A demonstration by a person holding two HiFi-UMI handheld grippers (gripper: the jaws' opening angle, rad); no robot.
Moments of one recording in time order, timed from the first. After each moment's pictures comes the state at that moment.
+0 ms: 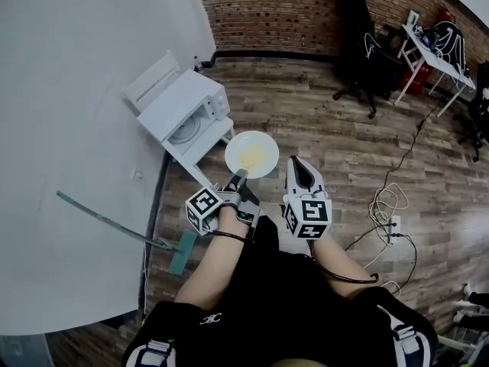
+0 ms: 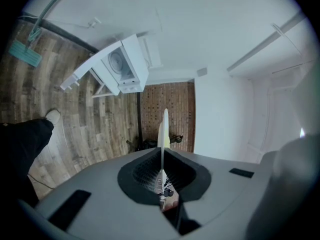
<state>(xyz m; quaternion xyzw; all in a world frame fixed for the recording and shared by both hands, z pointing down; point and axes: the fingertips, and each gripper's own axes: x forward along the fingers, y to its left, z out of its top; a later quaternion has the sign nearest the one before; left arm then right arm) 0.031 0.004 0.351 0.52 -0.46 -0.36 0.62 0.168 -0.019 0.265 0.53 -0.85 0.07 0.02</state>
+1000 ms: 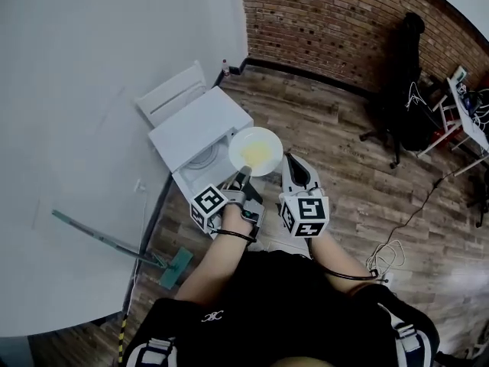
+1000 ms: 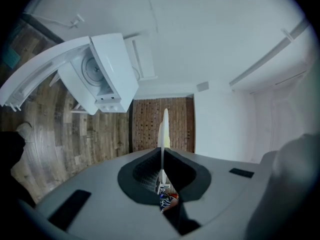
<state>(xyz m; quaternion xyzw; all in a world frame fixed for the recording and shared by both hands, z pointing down) -0.089 -0.232 0.345 0.49 -0.50 -0.42 0.58 0.014 -0.270 0.251 0.42 -0.90 0.05 0.04</state>
